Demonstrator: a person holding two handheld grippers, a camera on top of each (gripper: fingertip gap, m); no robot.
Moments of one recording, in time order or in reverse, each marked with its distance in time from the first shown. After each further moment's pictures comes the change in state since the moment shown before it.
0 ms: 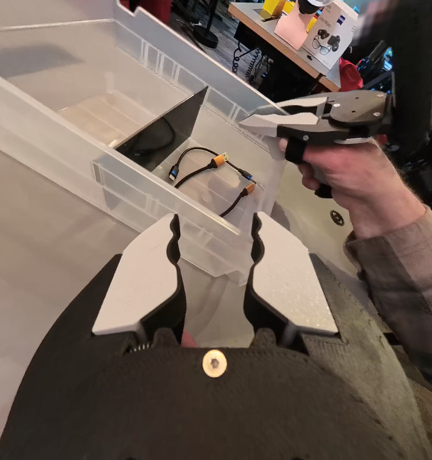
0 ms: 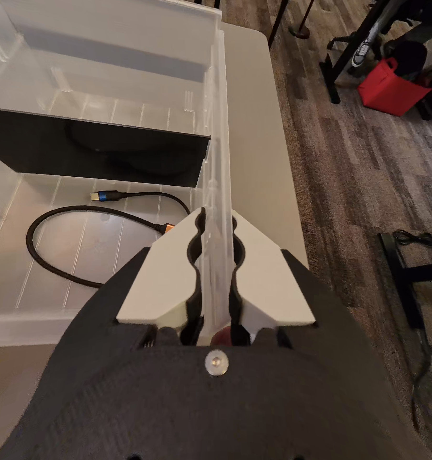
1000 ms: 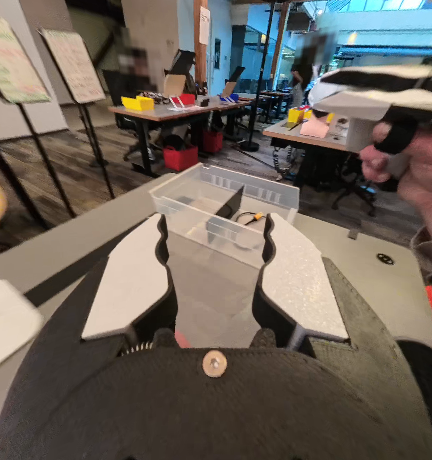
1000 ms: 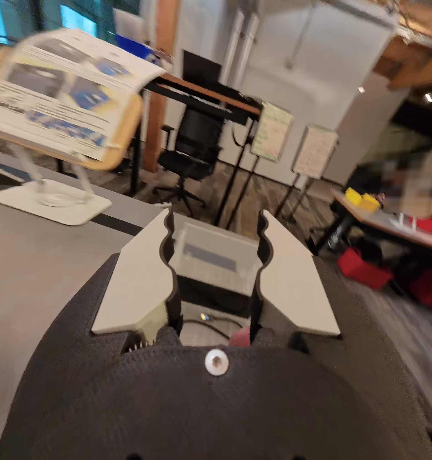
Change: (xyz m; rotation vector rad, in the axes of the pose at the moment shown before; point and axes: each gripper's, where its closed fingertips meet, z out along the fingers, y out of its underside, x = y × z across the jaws) left arm -0.027 -0.107 -0.158 0.371 -0.200 0.303; right arm -0.088 -0.203 -0.156 0.648 -0.107 -0.194
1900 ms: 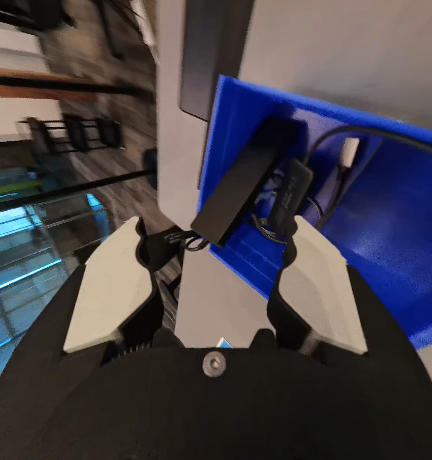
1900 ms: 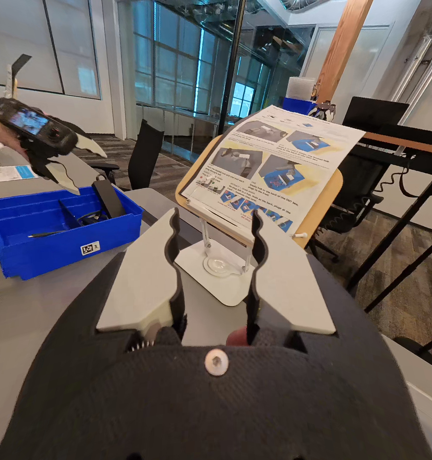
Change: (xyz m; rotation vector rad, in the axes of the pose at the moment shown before) left arm -0.377 0.073 -0.379 -1.264 -0.384 0.777; right arm -0.247 -0.094 0.116 0.145 -0.543 0.144
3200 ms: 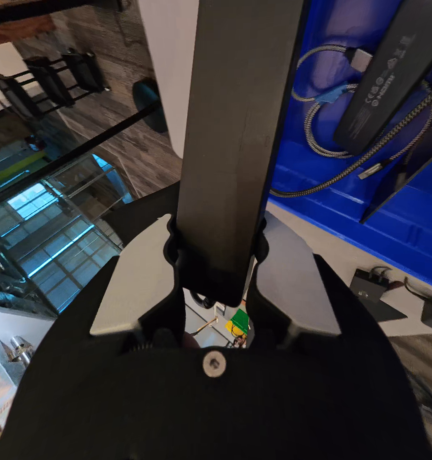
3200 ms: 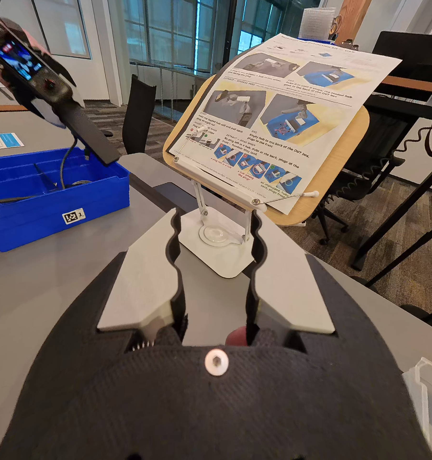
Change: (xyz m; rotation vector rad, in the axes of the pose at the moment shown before) left arm -0.057 0.063 0.027 -0.310 0.015 0.205; right arm 0.017 0.067 0.026 -0.138 -0.020 0.036
